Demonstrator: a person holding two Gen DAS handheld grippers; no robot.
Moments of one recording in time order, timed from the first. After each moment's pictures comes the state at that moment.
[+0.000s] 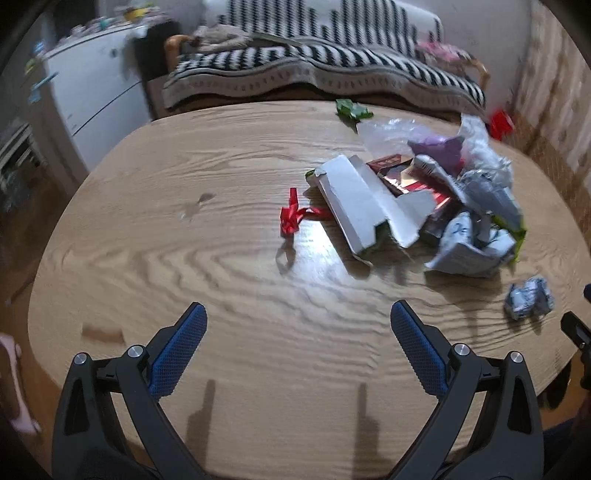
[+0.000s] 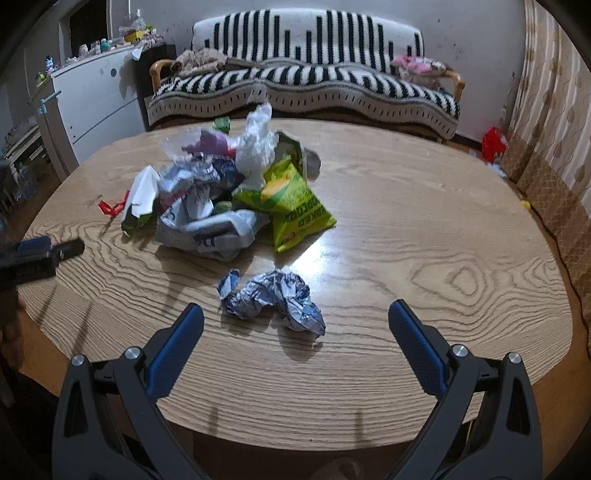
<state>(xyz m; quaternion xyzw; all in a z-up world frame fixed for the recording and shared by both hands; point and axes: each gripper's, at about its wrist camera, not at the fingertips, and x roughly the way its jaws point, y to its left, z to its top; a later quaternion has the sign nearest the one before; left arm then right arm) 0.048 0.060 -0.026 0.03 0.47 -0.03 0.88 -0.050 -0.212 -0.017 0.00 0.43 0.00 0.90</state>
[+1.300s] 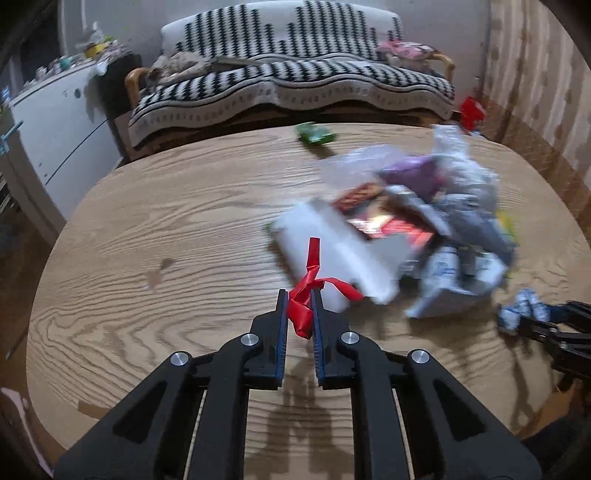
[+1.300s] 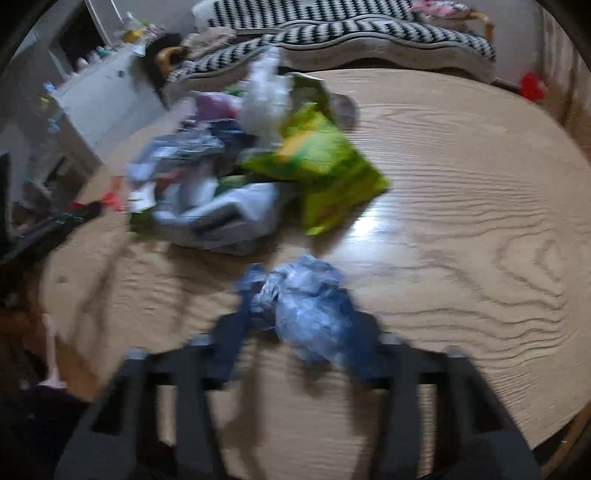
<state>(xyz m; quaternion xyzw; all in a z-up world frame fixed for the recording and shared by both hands) 0.074 0.024 -0.010 0.07 0.43 -0.10 0.90 0.001 -0.225 -0.059 0.10 0.49 0.09 0.86</state>
